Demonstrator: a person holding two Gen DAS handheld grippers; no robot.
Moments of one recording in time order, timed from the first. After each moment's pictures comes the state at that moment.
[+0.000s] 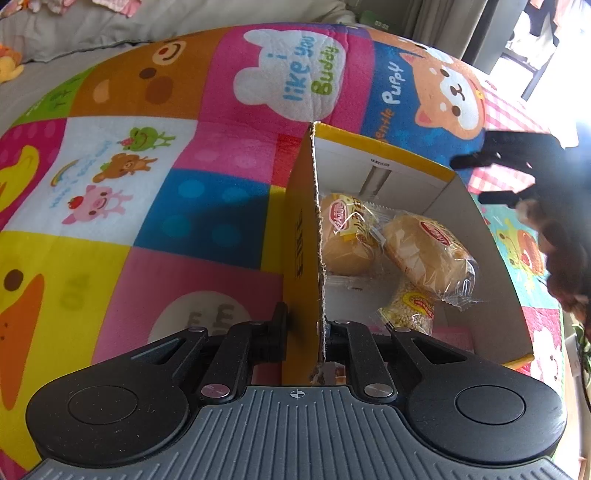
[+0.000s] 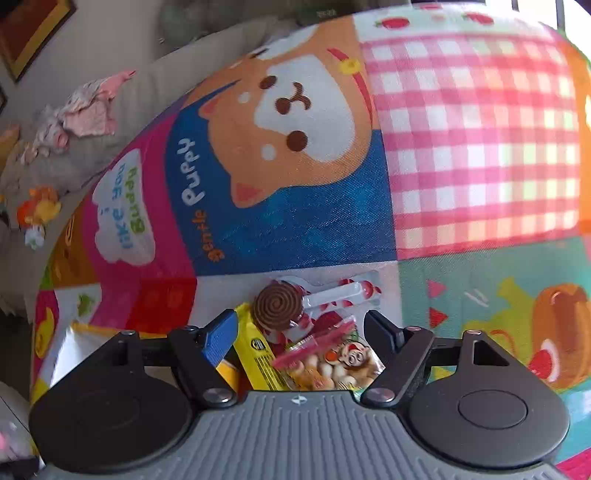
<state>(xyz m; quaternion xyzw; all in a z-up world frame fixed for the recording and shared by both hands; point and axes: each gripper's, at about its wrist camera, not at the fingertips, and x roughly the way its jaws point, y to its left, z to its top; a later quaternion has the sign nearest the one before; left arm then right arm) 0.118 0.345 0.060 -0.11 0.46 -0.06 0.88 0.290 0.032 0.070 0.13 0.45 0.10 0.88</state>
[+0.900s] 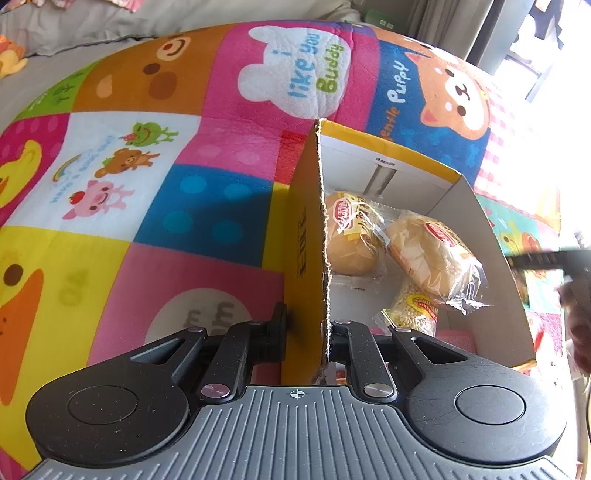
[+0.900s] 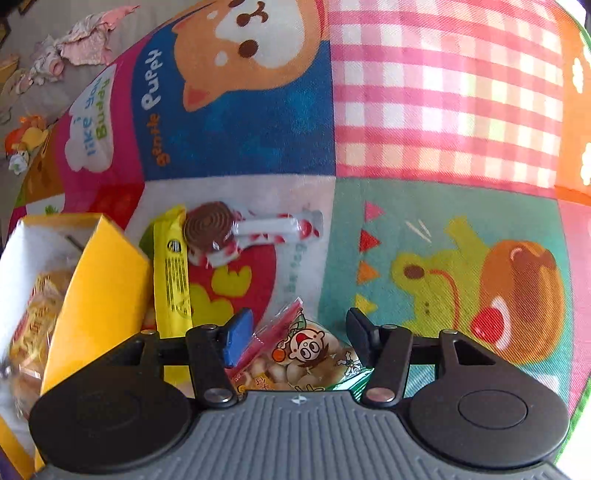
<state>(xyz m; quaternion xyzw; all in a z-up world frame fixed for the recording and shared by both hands) 0.119 0.346 0.057 -0.12 0.46 -0.06 0.88 0.241 -0.009 0.026 0.01 0.50 0.11 0.86</state>
